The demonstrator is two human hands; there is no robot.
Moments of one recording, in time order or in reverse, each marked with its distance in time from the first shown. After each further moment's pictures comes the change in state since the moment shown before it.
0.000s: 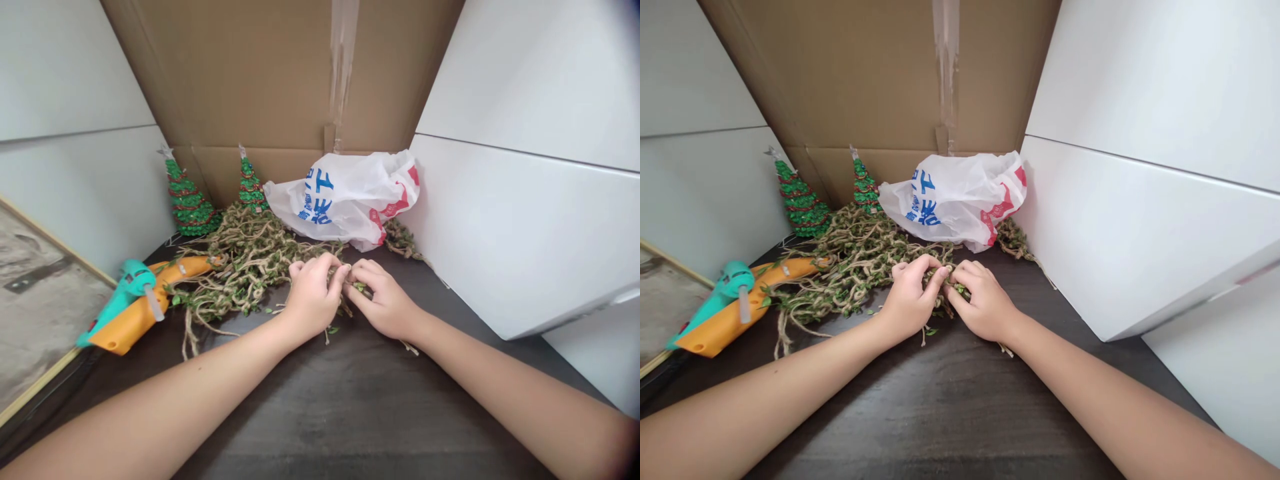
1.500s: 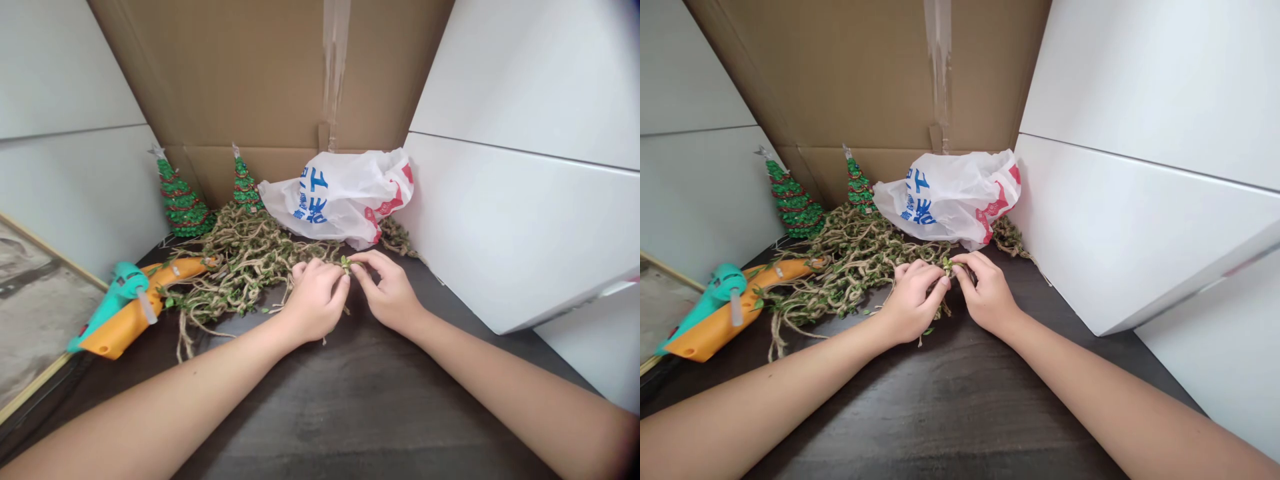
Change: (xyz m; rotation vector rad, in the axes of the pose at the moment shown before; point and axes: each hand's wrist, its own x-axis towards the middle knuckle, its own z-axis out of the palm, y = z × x) left_hand -0.003 0.003 -0.001 0.134 -0.139 0.140; right_hand 0.000 0.004 -0.001 0.060 0.301 0.064
